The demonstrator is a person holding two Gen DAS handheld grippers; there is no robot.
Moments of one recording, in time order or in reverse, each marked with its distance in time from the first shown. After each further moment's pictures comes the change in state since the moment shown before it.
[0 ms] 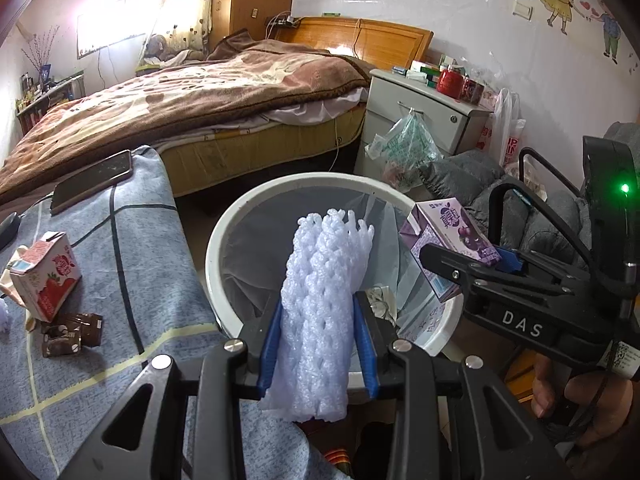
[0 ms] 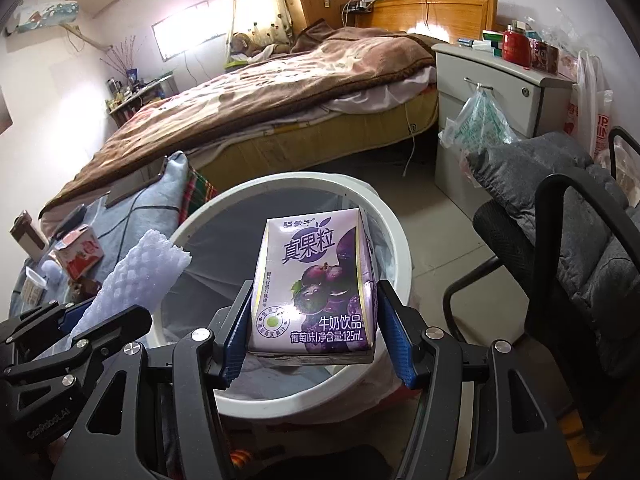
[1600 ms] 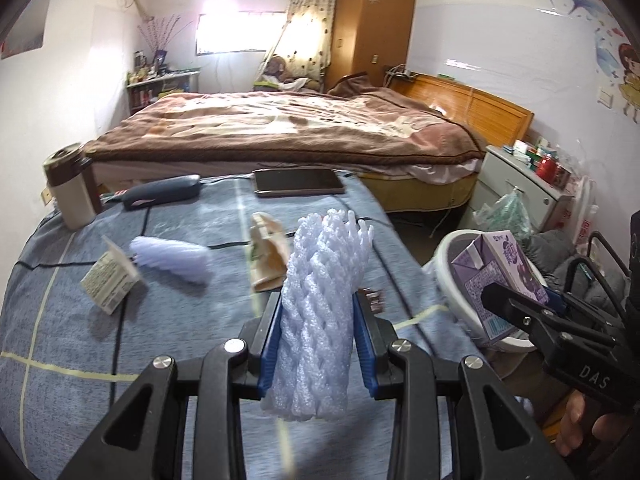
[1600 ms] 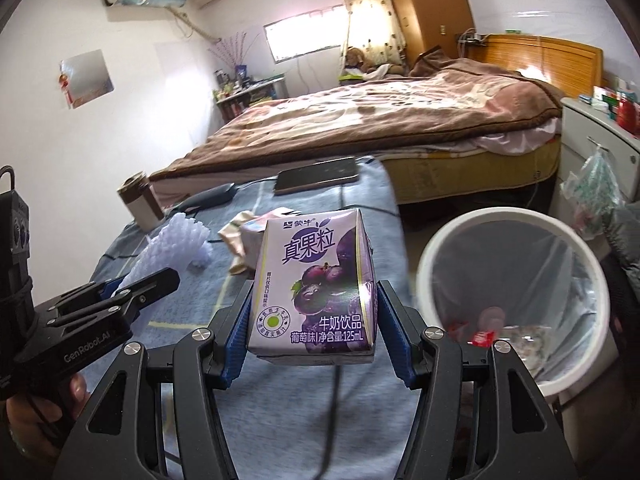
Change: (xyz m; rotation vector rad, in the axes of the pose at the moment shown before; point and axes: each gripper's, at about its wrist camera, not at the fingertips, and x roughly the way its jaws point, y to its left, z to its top) left arm -0.134 0.174 -0.058 -0.232 -0.174 0.250; right arm -0.037 0.156 -0.019 -0.172 -0.082 0.303
